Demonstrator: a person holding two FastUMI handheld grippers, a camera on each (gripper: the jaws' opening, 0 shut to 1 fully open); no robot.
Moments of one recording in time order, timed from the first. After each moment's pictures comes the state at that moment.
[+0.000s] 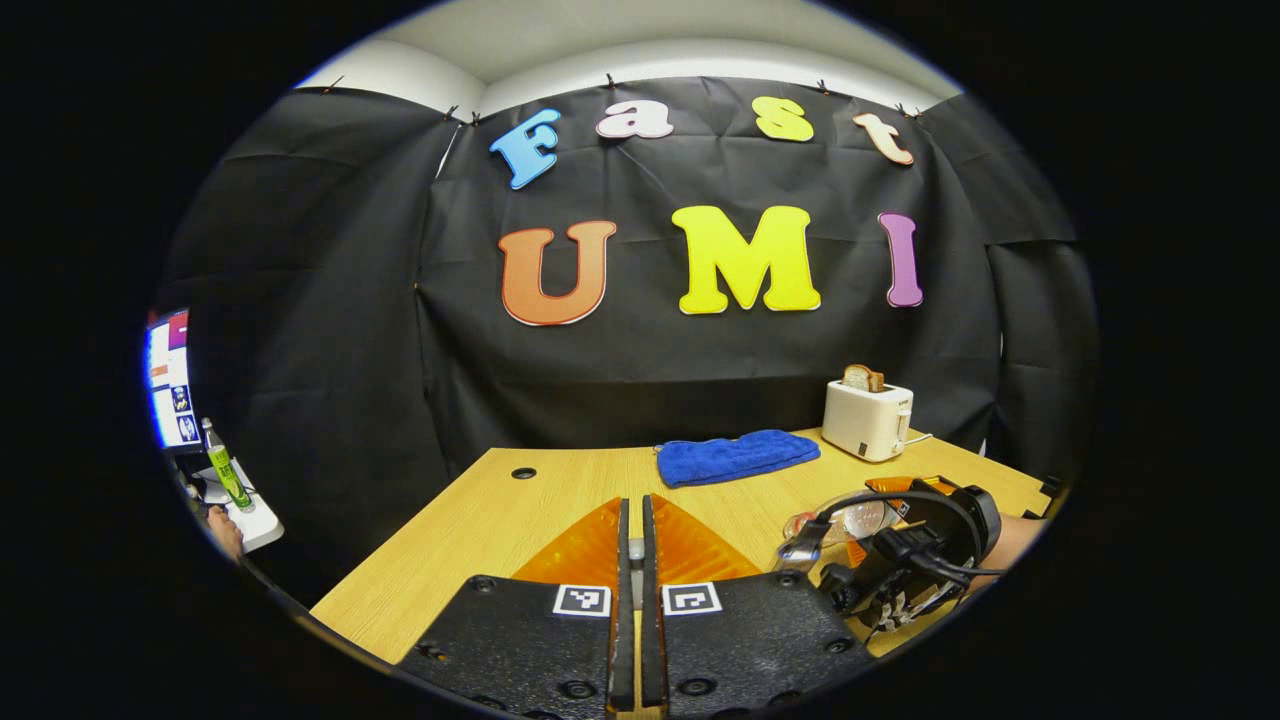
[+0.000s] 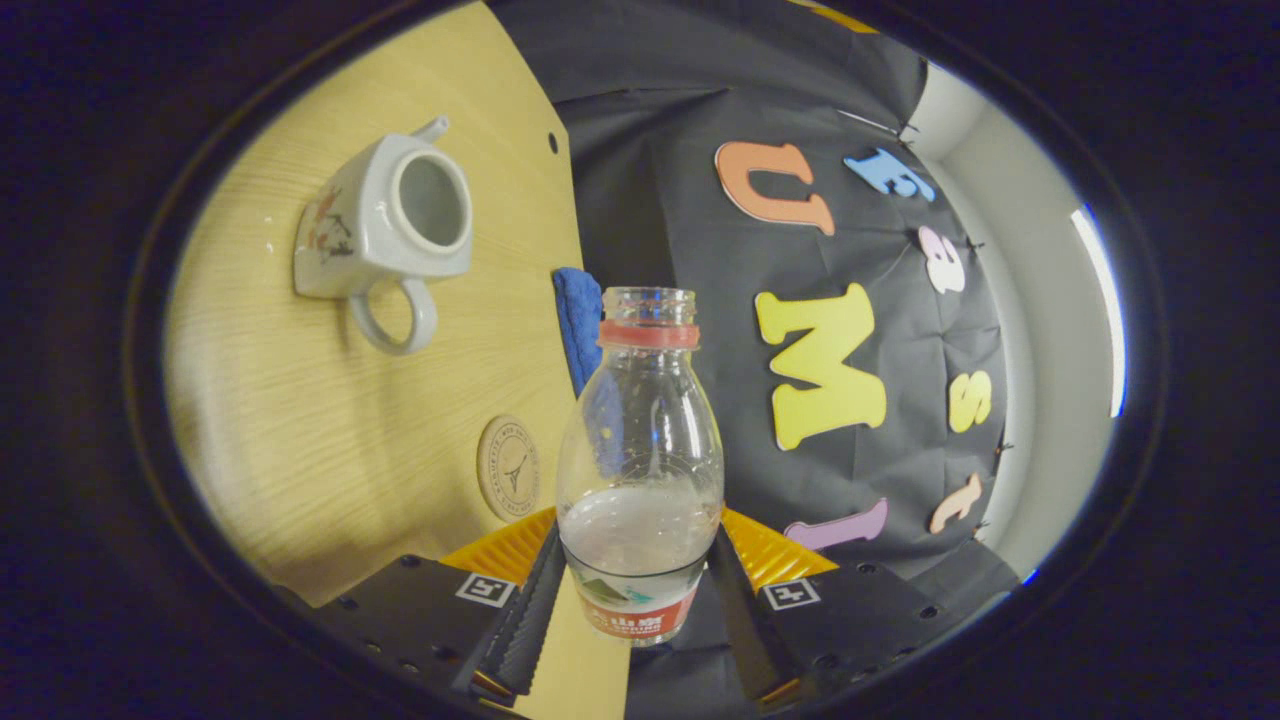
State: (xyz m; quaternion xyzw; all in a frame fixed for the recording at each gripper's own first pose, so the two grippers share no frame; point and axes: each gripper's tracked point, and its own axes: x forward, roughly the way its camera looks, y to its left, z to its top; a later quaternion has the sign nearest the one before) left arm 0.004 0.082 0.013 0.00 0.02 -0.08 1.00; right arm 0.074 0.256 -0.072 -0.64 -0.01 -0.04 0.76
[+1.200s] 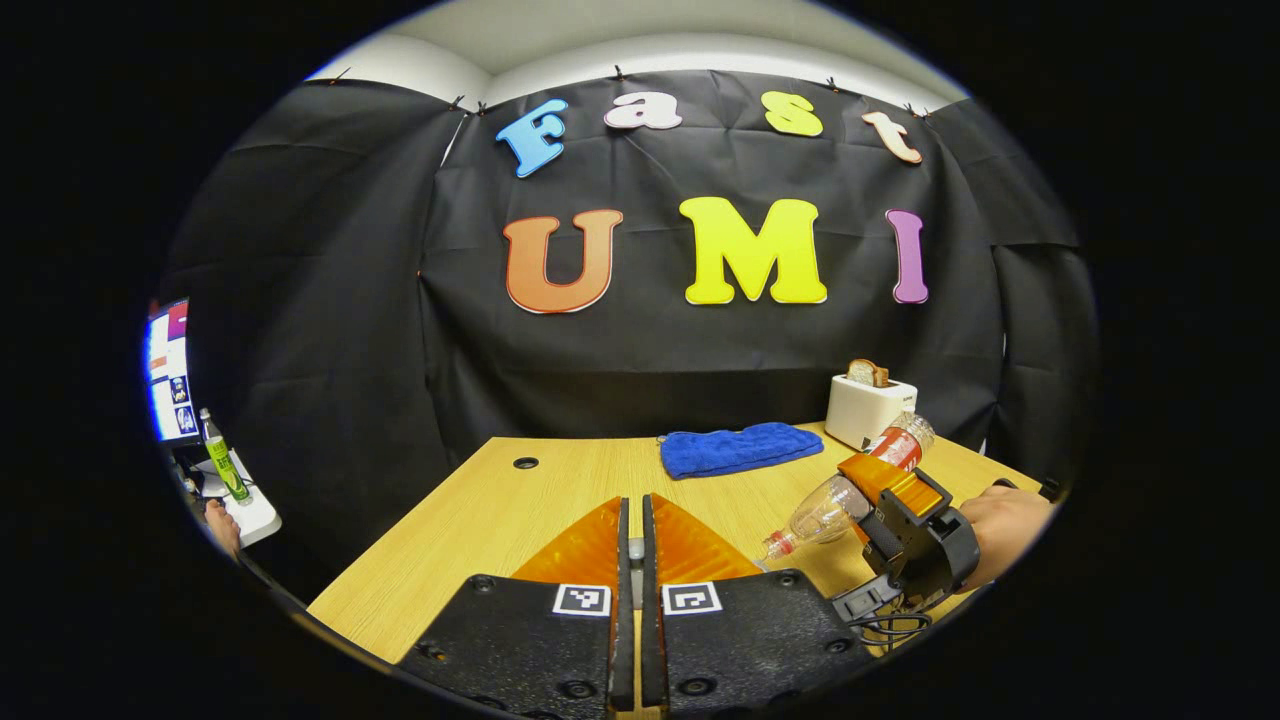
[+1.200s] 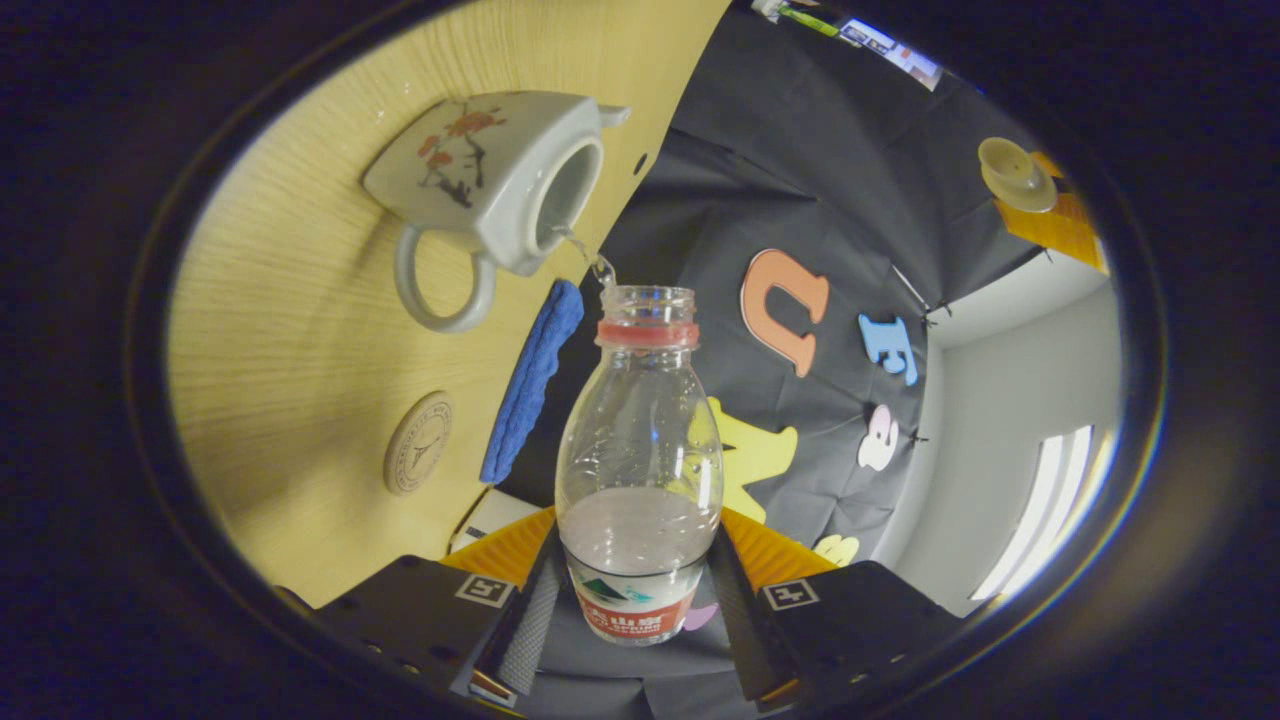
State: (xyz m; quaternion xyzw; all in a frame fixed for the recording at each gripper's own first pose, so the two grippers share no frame) left arm 0.005 0.090 0.006 -0.01 0.03 -0.08 1.00; right arm 0.062 0.288 -0.037 -0.80 -0.14 -0.08 0.58
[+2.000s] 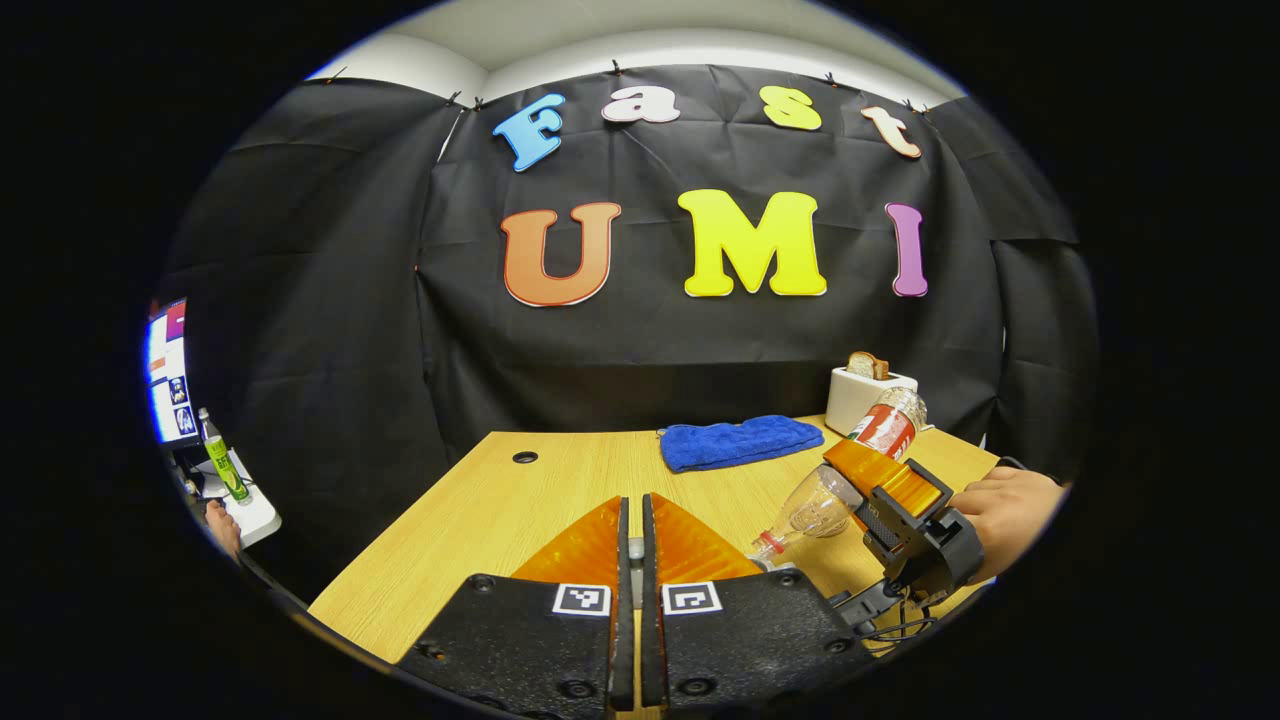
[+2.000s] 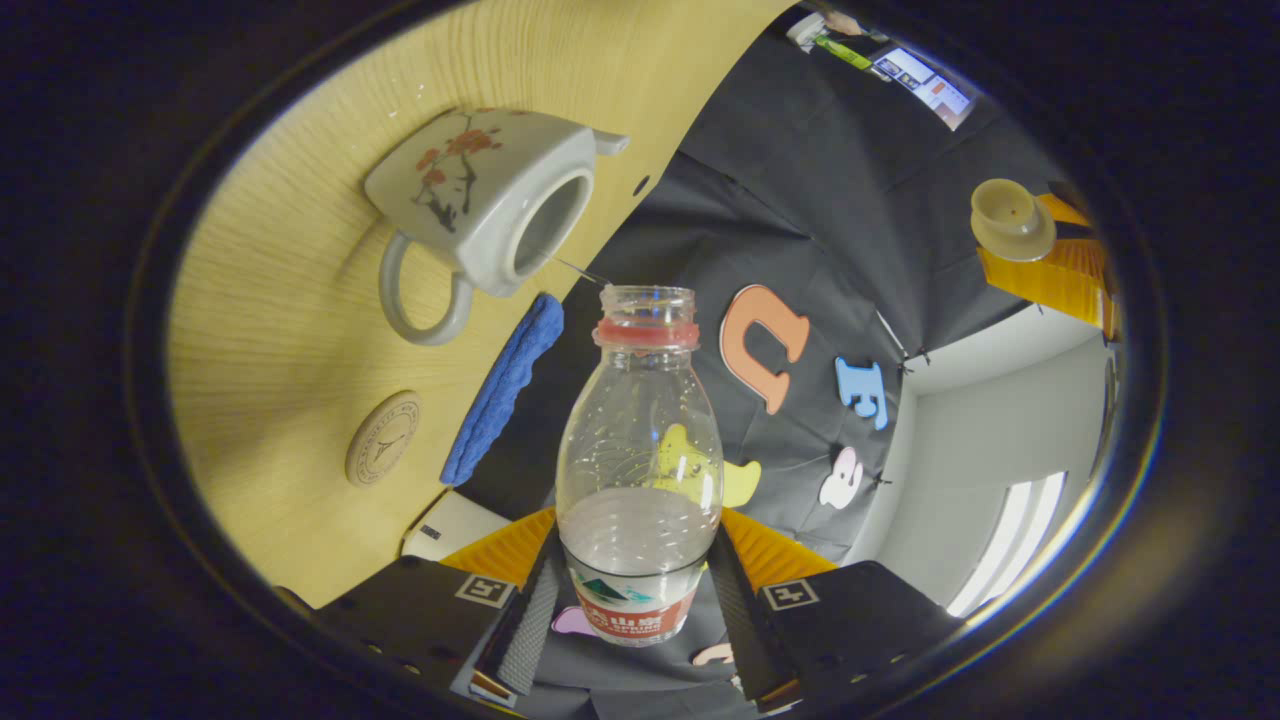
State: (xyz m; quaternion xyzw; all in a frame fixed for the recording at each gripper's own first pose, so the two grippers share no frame) left arm 0.007 0.089 0.000 0.00 0.05 -0.08 1.00; right arm 0.060 0.307 -0.020 -0.82 -0.19 -0.08 0.53
